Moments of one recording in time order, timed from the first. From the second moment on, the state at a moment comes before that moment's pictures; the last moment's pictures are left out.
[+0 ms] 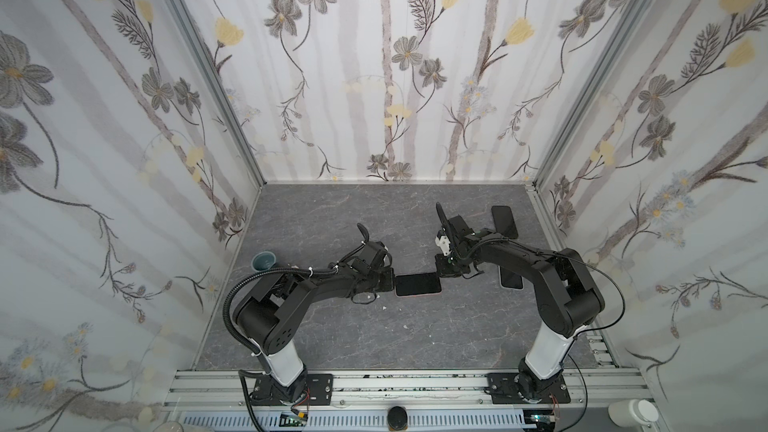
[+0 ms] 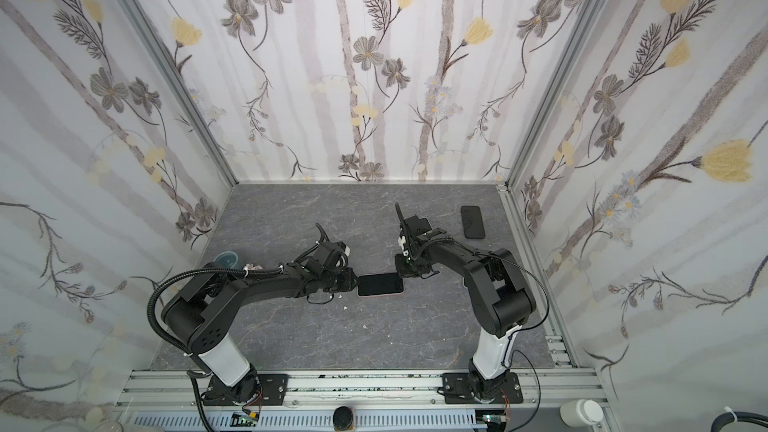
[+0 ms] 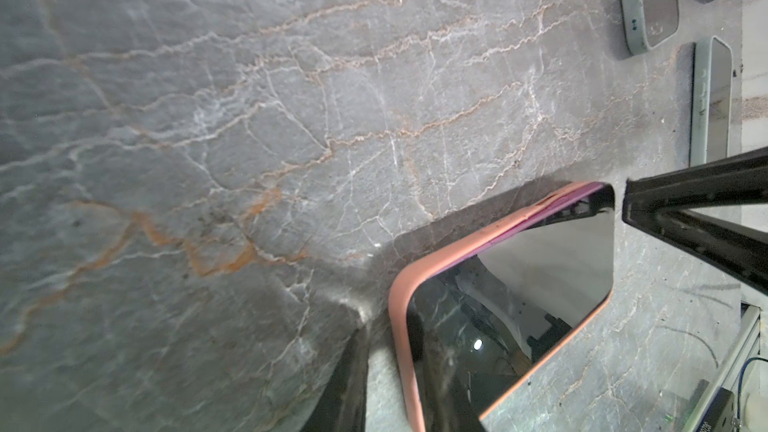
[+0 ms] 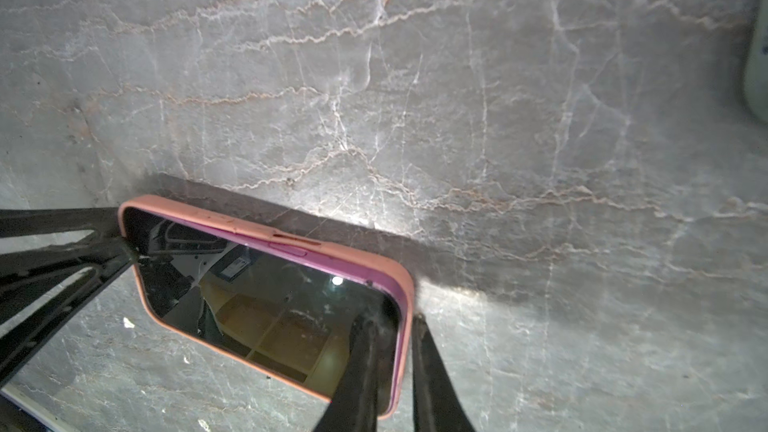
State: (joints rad) left arm -0.65 1.71 0.79 -0.01 0.23 -0.65; right arm 0.48 1.80 1.14 -0.64 -0.23 0.30
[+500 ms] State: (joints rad) left arm -0.65 1.72 0.78 0.02 0.25 -0.66; right arm 0.48 1.84 1.14 -0.64 -0.24 0.30
